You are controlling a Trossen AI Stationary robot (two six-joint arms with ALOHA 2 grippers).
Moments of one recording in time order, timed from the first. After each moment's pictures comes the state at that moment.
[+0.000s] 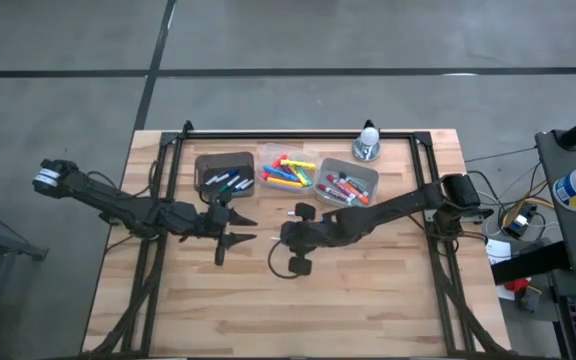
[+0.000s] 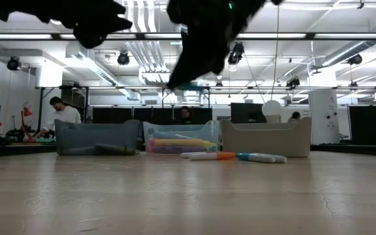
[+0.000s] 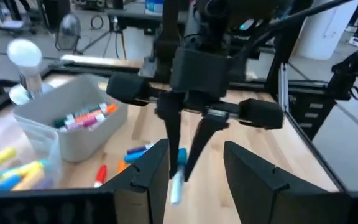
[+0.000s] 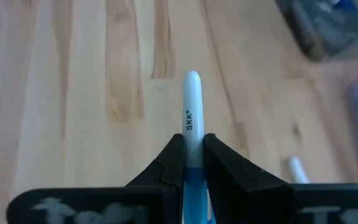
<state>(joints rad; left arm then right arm) -0.29 0.93 0.51 0.25 -0.27 -0.17 0.20 1.87 1.38 -0.37 0.23 0.25</state>
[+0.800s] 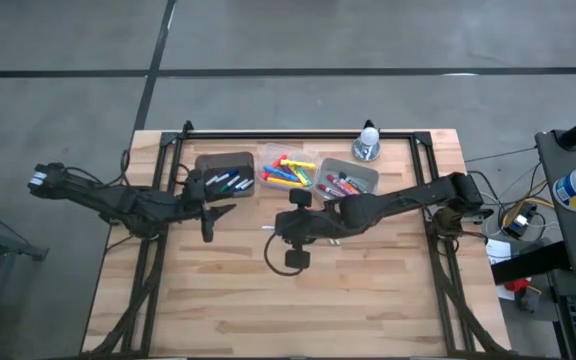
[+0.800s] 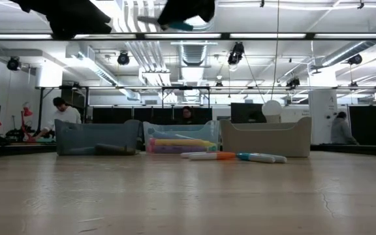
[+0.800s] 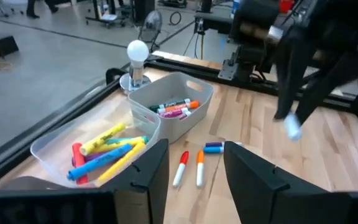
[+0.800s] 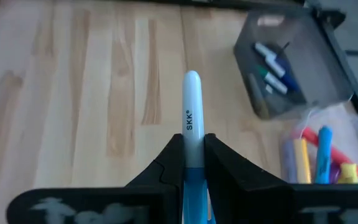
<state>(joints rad) -0.28 0.67 0.60 -0.19 -0.57 -0.27 0.21 1.85 1.70 -0.65 0.29 0.13</state>
